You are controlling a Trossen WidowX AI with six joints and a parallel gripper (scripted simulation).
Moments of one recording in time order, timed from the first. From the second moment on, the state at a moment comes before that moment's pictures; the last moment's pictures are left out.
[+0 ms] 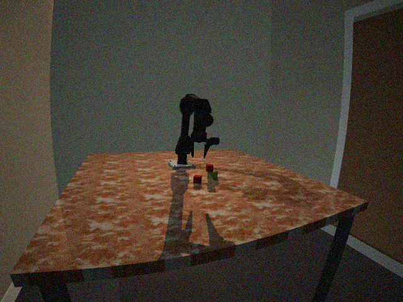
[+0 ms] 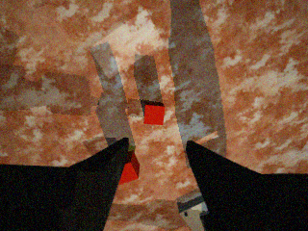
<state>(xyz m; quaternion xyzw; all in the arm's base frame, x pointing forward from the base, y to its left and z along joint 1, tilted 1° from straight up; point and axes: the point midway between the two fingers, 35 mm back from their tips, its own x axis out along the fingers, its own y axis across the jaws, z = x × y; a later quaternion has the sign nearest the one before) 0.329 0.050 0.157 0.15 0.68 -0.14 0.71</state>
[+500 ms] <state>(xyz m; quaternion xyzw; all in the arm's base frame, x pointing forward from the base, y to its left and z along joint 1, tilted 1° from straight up) 0.332 0.051 0.098 0.16 0.68 -0.14 0.70</state>
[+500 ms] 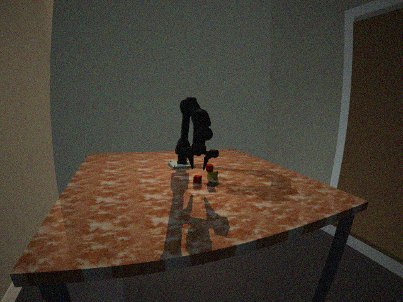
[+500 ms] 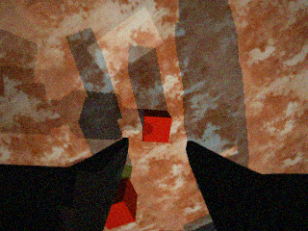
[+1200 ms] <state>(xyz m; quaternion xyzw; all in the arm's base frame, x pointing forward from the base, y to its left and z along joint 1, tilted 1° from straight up) 0.334 0.051 0.070 0.16 0.67 -0.14 0.71</state>
